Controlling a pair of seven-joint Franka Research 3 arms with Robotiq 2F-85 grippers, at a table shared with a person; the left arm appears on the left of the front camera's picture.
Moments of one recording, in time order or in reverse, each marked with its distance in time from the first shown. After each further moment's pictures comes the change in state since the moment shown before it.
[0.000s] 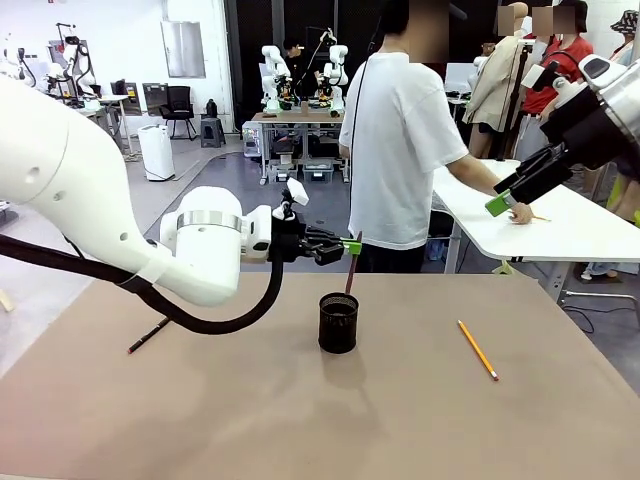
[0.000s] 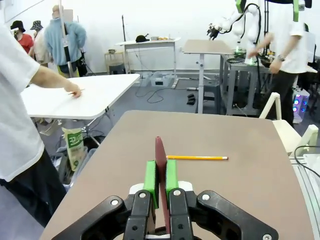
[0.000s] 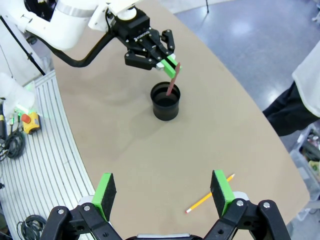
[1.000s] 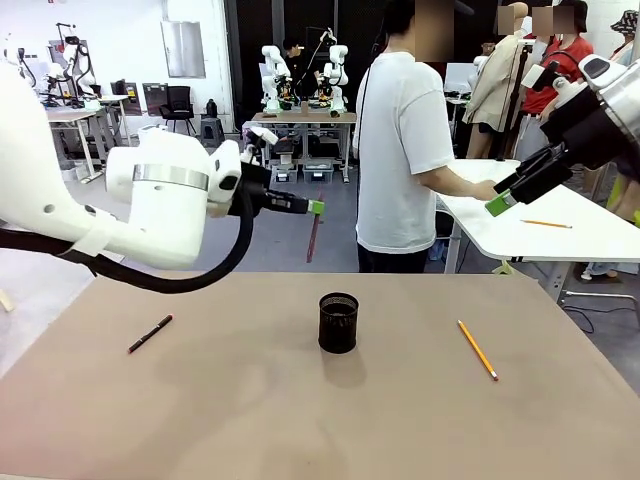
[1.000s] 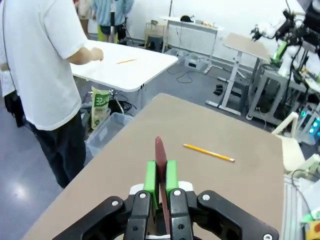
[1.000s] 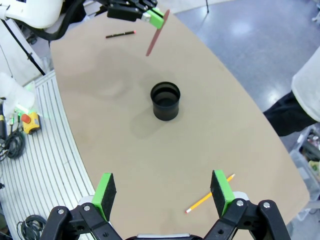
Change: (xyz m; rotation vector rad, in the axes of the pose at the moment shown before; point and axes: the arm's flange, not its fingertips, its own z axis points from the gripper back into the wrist) left arm 0.083 -0.002 0.072 0.208 0.128 0.196; right arm 0.000 0.000 0.000 0.000 0.000 0.000
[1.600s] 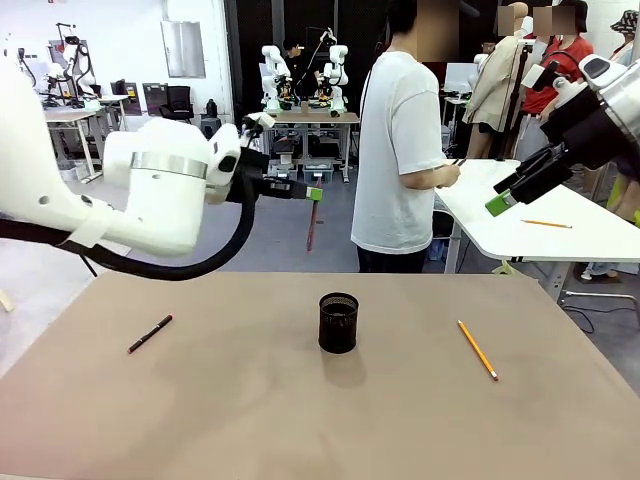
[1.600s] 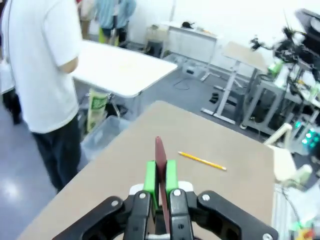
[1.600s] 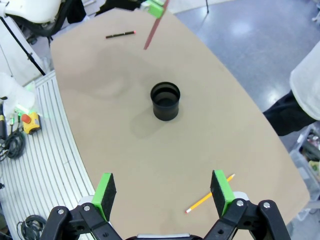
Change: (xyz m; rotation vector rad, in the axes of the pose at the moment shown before) left arm 0.010 0.001 0.021 -0.024 -0.037 0.047; right arm 0.000 0.000 0.000 0.000 0.000 0.000
